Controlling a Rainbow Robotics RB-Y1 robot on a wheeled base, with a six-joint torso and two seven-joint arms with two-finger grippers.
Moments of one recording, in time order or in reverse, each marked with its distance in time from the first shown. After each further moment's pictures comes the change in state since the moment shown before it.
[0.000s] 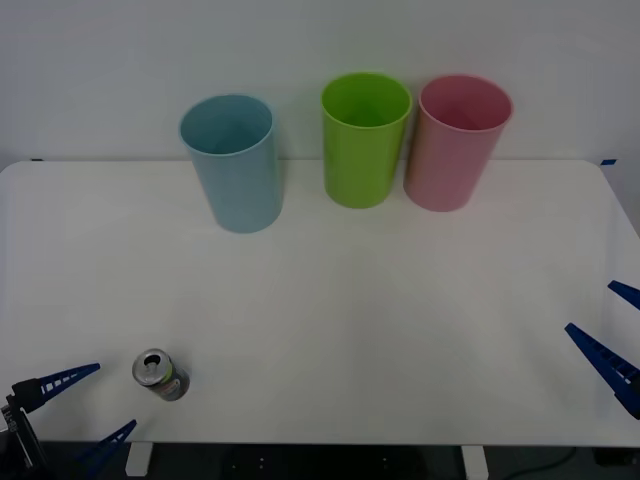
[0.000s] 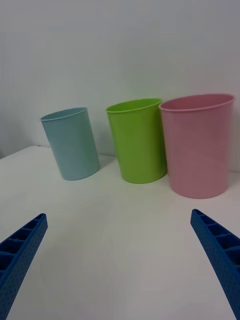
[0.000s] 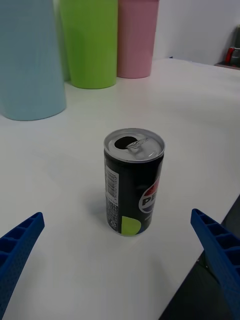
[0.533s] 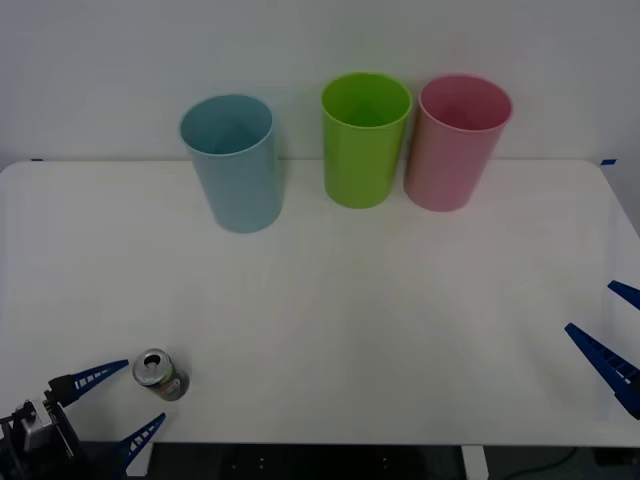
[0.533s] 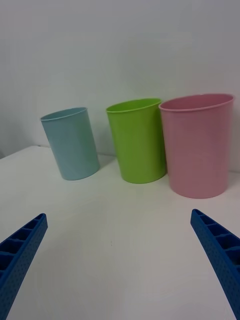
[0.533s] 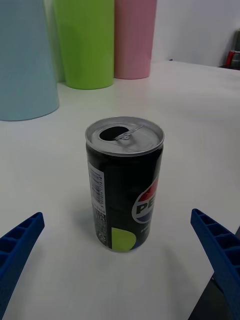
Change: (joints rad) right arm 0.000 0.000 0.000 0.000 0.000 0.000 0.000; left arm -0.096 -0.057 -0.060 0.137 0.010 0.008 -0.102
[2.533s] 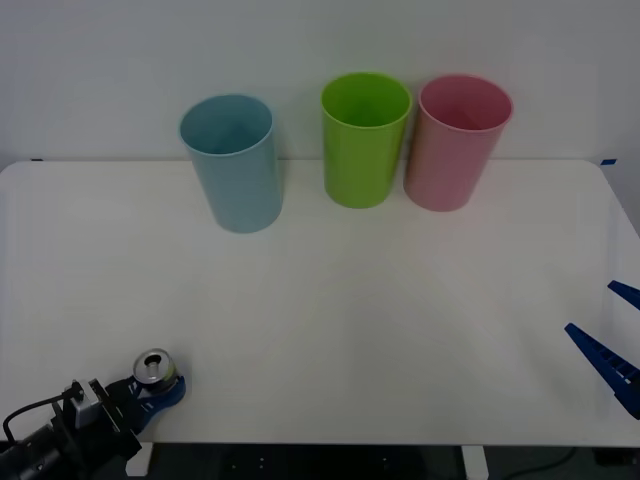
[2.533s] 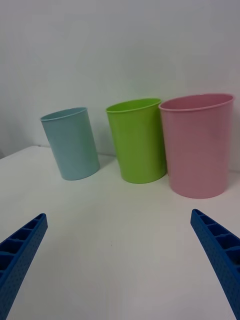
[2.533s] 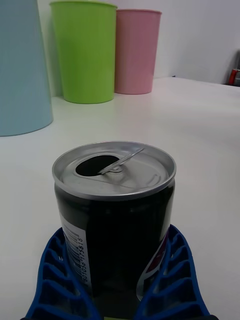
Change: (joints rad) right arm 0.000 0.000 0.000 0.000 0.000 0.000 0.000; left arm -0.090 -0.107 0.003 0.063 -0.031 0.022 -0.032
